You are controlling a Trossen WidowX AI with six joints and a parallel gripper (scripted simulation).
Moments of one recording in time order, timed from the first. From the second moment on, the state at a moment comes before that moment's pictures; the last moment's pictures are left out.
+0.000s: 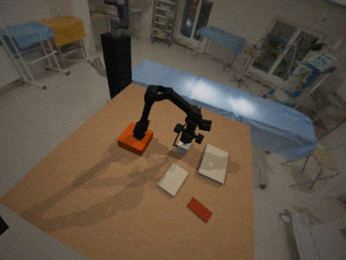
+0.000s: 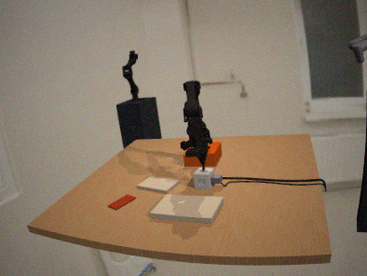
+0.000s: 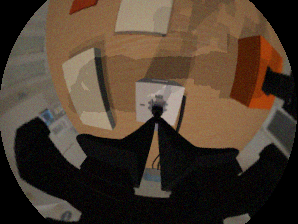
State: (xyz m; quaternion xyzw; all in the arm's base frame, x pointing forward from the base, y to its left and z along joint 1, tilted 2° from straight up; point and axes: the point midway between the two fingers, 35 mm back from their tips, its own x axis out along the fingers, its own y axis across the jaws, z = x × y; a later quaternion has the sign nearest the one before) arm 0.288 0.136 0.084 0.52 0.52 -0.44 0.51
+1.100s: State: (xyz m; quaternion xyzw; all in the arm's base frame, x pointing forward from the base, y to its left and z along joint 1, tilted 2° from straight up) arm 0.288 0.137 0.081 0.52 0.52 -0.44 0.51
